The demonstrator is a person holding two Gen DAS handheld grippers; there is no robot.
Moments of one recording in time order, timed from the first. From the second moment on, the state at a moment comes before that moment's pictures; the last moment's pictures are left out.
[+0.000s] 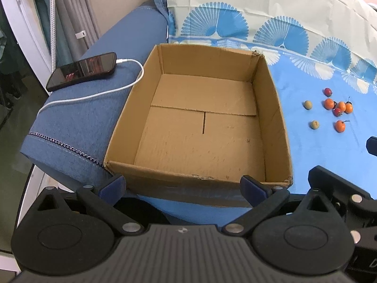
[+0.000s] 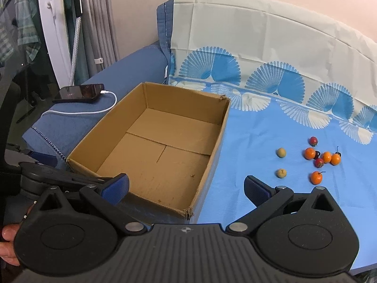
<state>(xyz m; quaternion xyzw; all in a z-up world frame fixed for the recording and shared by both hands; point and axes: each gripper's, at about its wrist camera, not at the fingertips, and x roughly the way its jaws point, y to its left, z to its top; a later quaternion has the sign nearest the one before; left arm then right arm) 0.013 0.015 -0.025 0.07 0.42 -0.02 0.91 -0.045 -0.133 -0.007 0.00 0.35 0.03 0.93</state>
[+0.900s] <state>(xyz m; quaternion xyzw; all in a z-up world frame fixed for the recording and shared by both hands) 0.030 0.021 -0.035 0.07 0.45 -0.02 0.89 -0.036 -0.128 -0.012 0.01 0.37 0.04 0.93</state>
